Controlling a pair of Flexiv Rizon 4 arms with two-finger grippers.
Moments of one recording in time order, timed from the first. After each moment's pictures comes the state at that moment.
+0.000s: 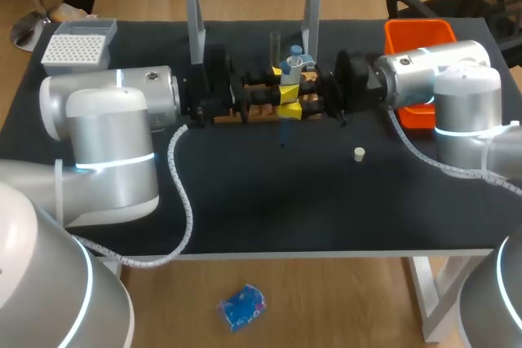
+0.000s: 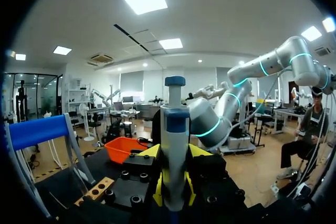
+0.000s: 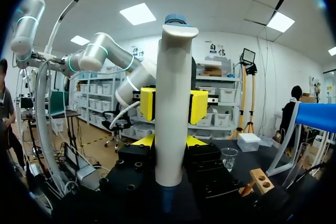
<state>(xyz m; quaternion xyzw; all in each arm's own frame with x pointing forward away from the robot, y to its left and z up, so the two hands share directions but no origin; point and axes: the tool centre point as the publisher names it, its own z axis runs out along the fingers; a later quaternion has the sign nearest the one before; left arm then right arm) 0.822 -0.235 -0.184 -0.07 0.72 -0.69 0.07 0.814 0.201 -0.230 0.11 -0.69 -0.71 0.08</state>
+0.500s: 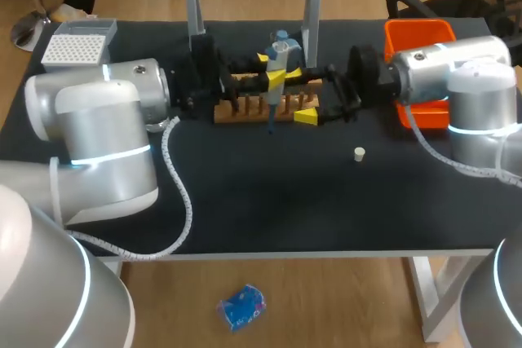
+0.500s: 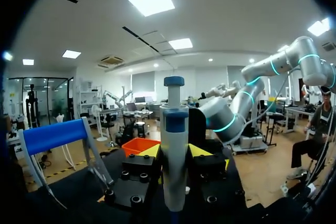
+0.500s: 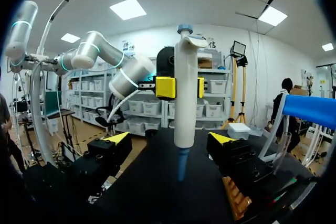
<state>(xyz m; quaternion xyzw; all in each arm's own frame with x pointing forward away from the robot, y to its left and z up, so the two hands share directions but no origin) 0.851 -0.206 -0.171 -0.11 0.72 -0.68 0.12 0.835 0.170 -0.232 0.07 -0.72 -0.69 0.05</state>
